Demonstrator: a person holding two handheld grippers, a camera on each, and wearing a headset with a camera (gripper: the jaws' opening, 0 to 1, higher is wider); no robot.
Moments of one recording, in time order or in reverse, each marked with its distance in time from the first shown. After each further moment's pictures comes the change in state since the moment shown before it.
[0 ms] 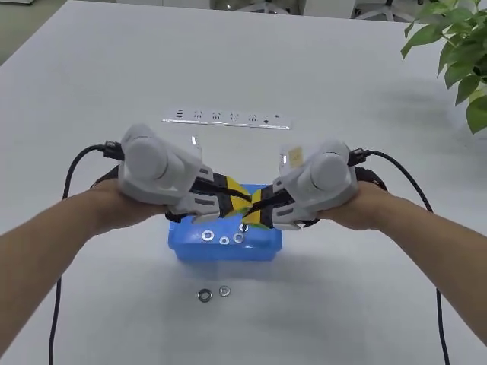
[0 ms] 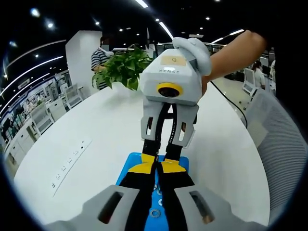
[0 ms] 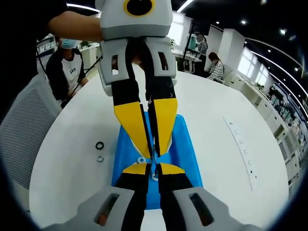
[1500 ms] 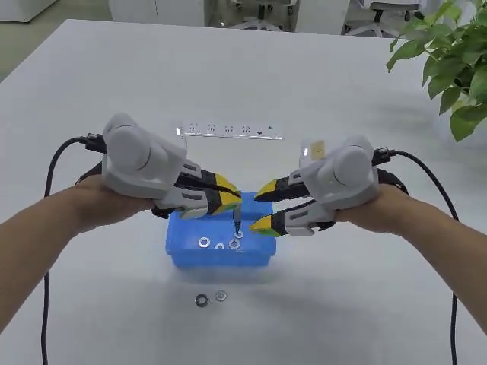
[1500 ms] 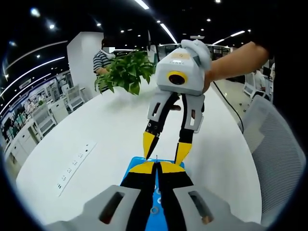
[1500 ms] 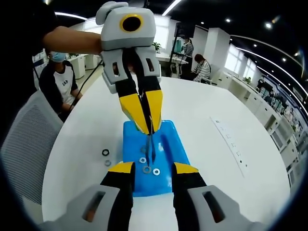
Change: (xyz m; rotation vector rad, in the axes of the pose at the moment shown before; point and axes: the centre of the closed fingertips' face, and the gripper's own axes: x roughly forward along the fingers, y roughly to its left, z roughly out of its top) left arm -0.025 -0.005 0.022 -0.004 -0.008 0.008; right arm -0.048 0.005 0.012 0.097 -0.041 -0.089
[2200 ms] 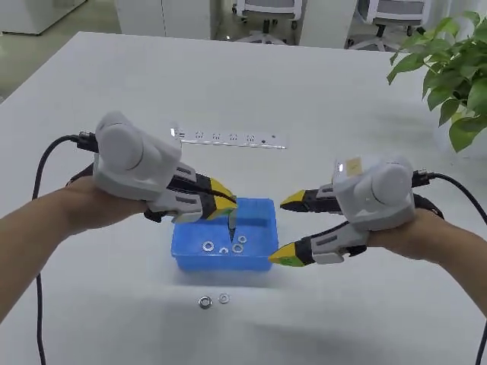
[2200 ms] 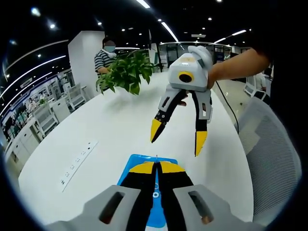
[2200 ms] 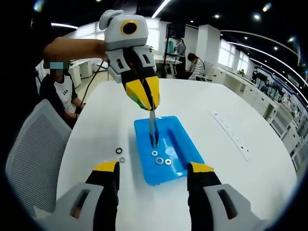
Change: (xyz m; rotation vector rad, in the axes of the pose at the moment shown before) left arm -0.022 -0.011 0.006 -0.008 0.019 0.014; right arm -0.029 0.027 -0.011 0.097 -0.025 -0.012
